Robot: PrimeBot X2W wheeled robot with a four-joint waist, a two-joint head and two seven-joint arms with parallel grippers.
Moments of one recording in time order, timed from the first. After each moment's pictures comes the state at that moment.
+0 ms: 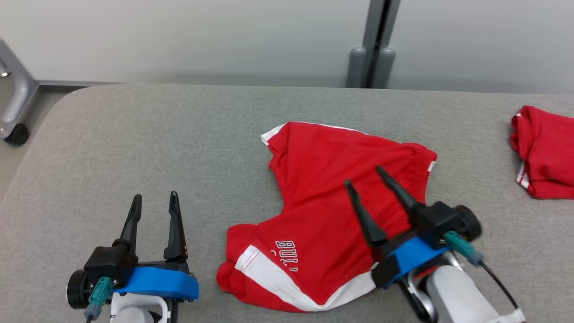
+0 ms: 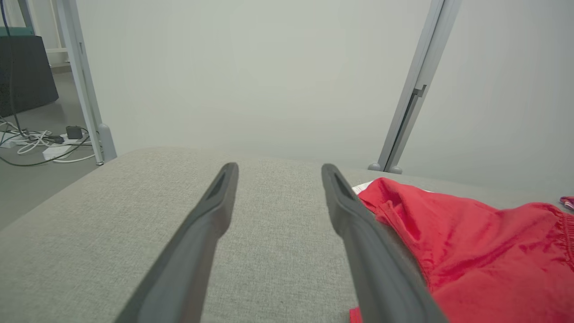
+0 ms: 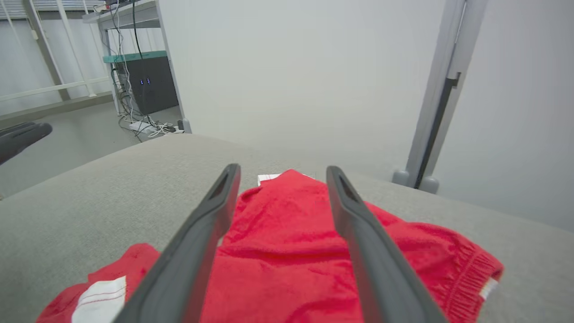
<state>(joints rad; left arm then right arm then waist) -0.11 0.05 -0.07 0.26 -0.21 -0.05 -0.26 -0.34 -0.05 0.31 0.38 0.12 0.13 -0.26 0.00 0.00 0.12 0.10</state>
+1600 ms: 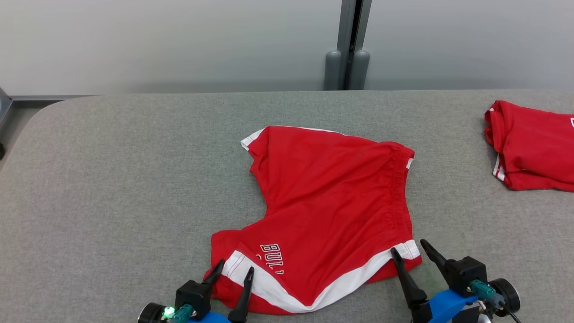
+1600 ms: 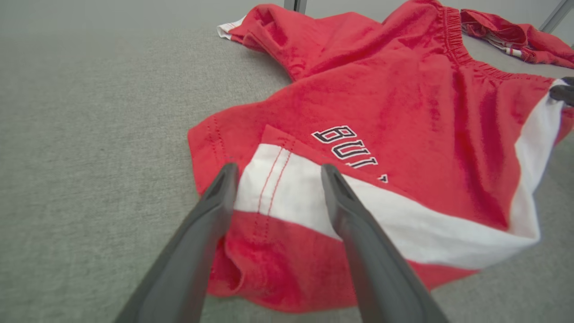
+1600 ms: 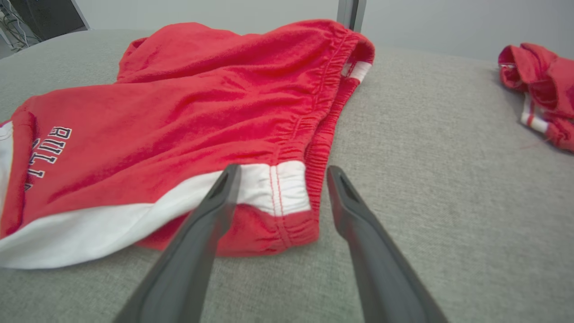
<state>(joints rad) -0.10 0.08 -0.37 0.56 -0.21 -0.13 -0.23 -0.12 -0.10 0.16 0.47 0.09 0.13 -0.19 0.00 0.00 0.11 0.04</state>
